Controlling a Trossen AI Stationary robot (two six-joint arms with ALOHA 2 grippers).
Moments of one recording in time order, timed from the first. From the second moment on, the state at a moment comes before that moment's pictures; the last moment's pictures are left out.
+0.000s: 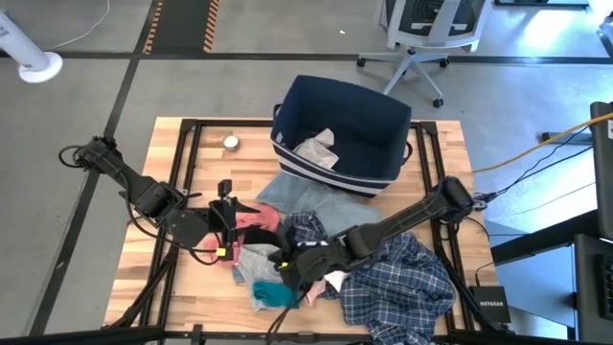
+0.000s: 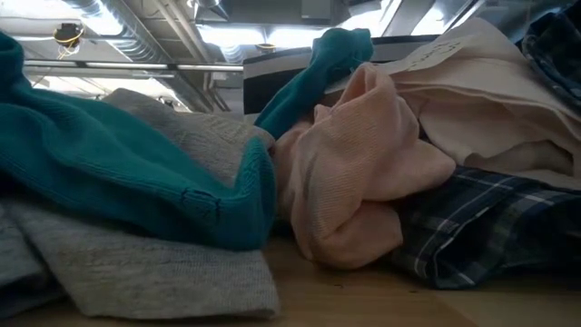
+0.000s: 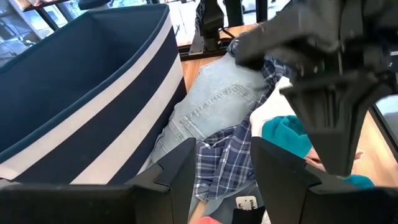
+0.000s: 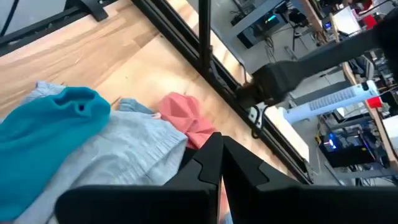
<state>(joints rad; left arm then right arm) -0.61 1.17 1.22 -0.64 -0.75 -0.21 0.44 2.00 1.75 -0.31 0.42 -0.58</state>
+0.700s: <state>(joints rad) -0.62 1.17 1.22 -0.67 -0.75 -0.26 0.37 2.18 1.75 -0.35 0.22 -0.34</state>
